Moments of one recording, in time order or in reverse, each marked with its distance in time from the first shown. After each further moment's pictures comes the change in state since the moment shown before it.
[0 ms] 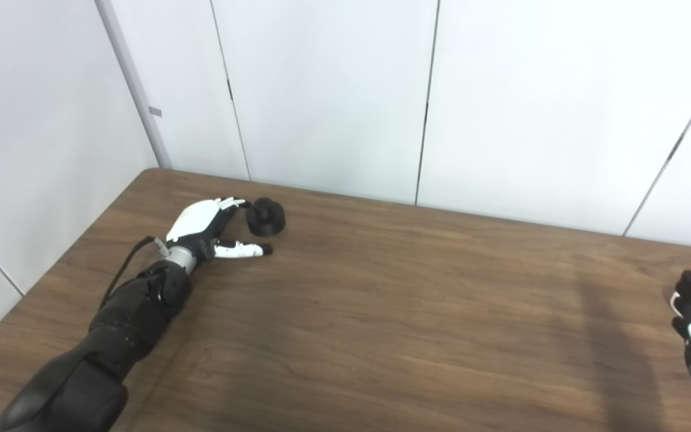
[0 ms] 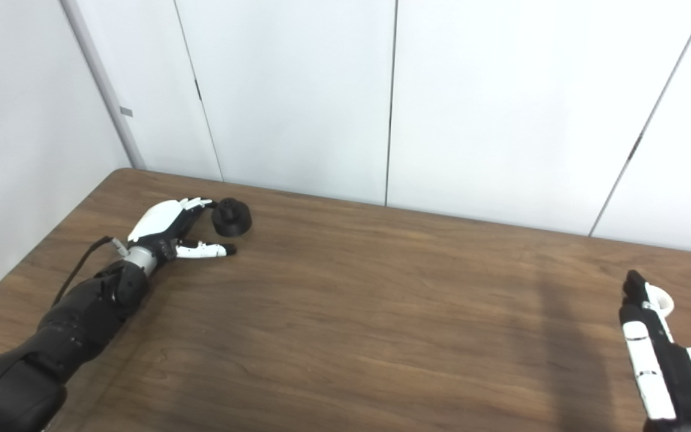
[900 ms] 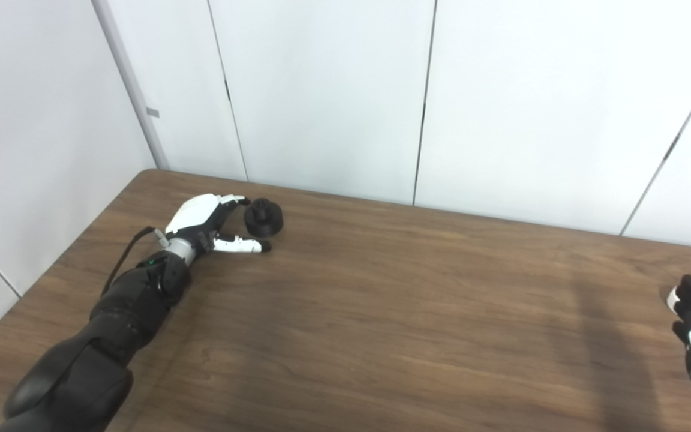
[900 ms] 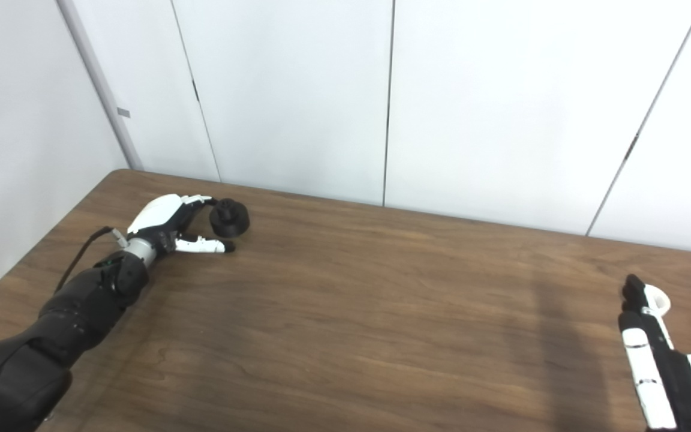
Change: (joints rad) left arm -0.070 -0.016 -0.004 0.097 -0.002 -0.002 -0.015; right arm 0.035 -0.001 -0.001 -0.048 -0.007 0.005 0.000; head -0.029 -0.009
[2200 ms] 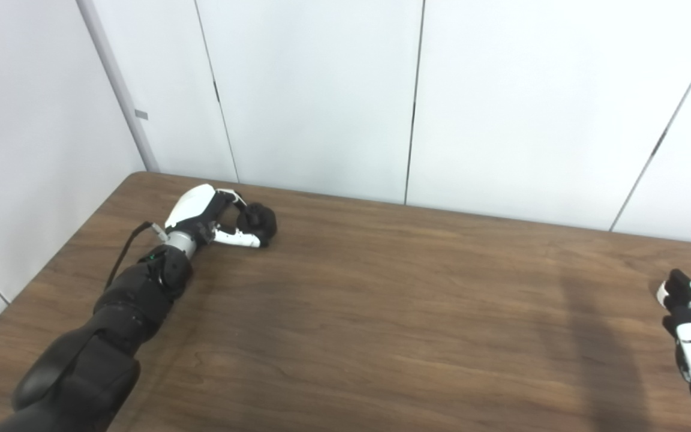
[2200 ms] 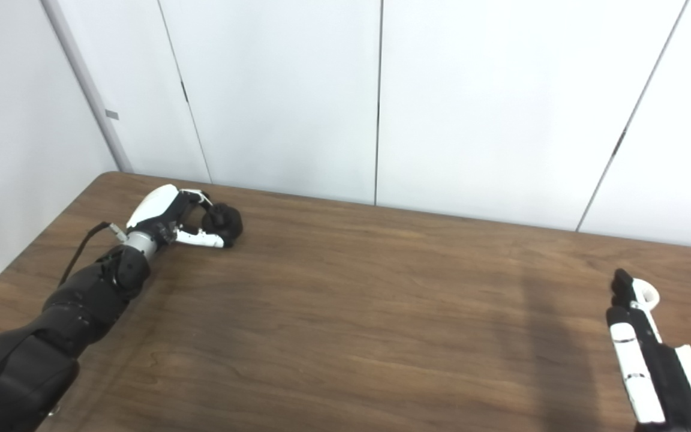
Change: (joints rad) left arm -0.047 -0.027 -0.020 0.054 -0.048 -0.058 0.033; right arm 0.005 0.007 0.009 -0.025 -0.018 0.020 0.000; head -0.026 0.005
